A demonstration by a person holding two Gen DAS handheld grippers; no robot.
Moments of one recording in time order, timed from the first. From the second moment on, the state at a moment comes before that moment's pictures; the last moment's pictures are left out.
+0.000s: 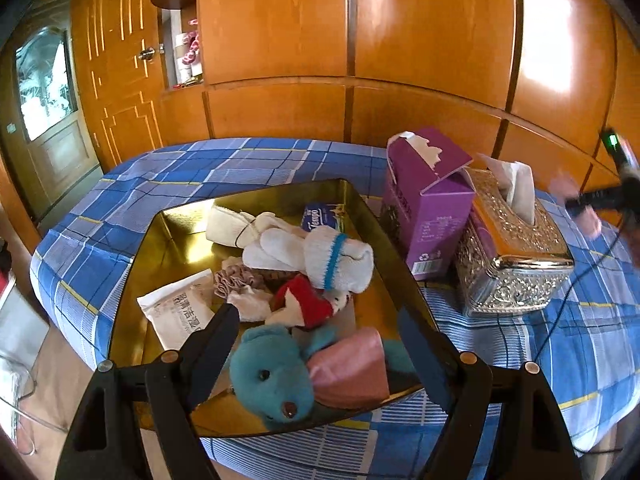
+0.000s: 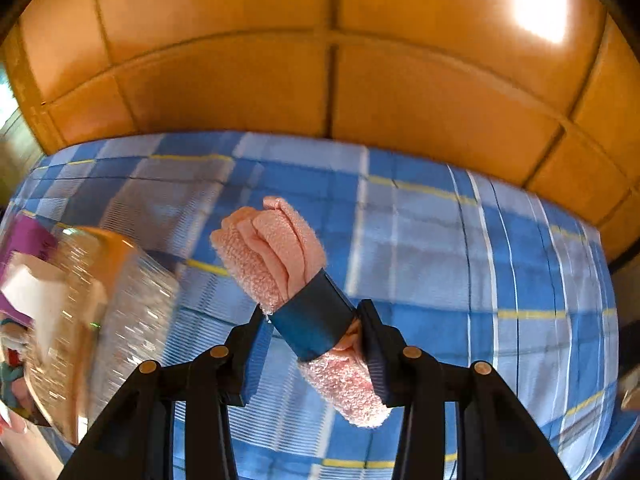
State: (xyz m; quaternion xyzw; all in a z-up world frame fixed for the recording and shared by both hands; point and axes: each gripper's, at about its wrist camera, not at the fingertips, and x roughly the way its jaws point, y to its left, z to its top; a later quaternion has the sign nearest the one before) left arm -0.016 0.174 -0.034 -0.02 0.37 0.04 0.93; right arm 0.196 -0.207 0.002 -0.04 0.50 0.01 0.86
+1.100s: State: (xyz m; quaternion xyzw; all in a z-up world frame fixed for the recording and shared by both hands) left arm -0.034 0.234 -0.022 -0.04 0.35 0.12 0.93; right arm 0.097 0.092 0.050 -0.14 0.41 0.42 0.80
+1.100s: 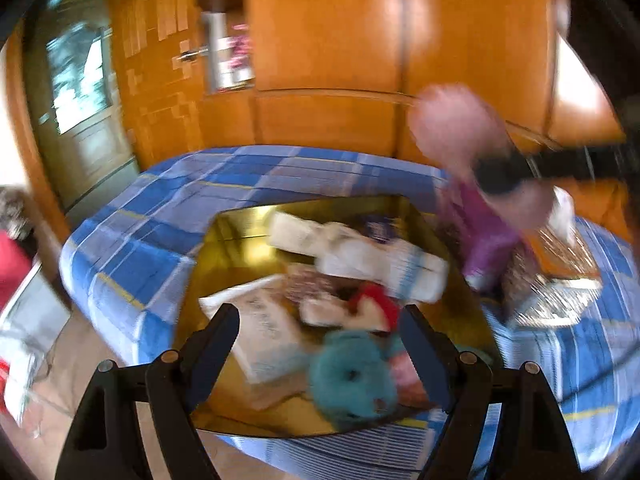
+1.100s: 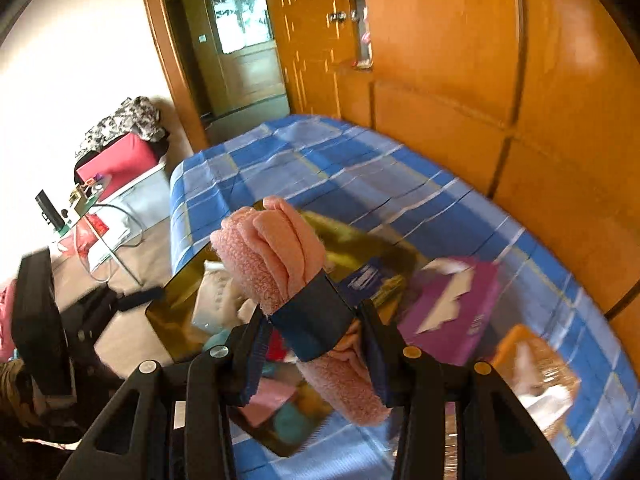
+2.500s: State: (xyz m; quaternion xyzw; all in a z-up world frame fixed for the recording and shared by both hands) left arm -0.035 0.240 -0.021 -0.06 0.35 0.14 0.93; right arm 0.121 0.150 -0.014 -0.17 0.40 0.29 0.86
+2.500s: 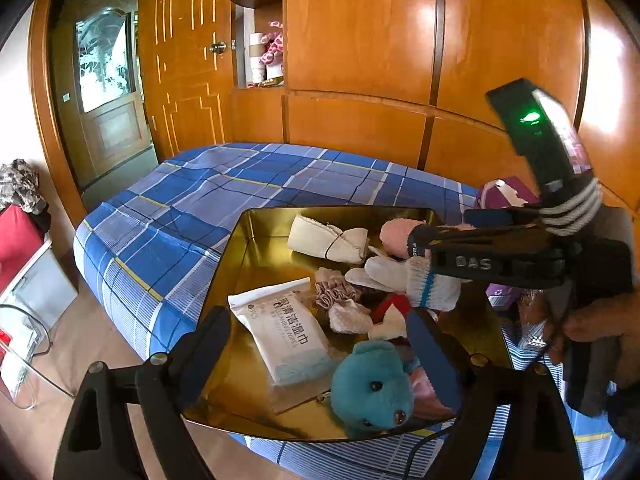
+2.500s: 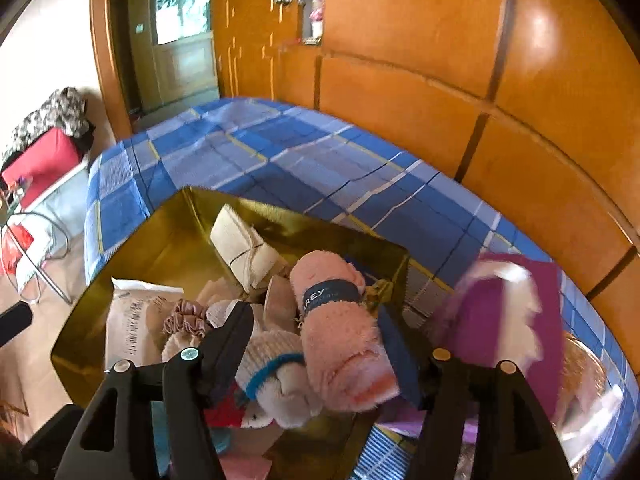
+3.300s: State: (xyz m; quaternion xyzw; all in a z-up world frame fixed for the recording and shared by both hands) left arm -0.043 0.177 -0.005 -0.03 0.32 0.13 0.94; right arm 0.011 0.026 -0.007 -0.07 0.34 0.14 0.93
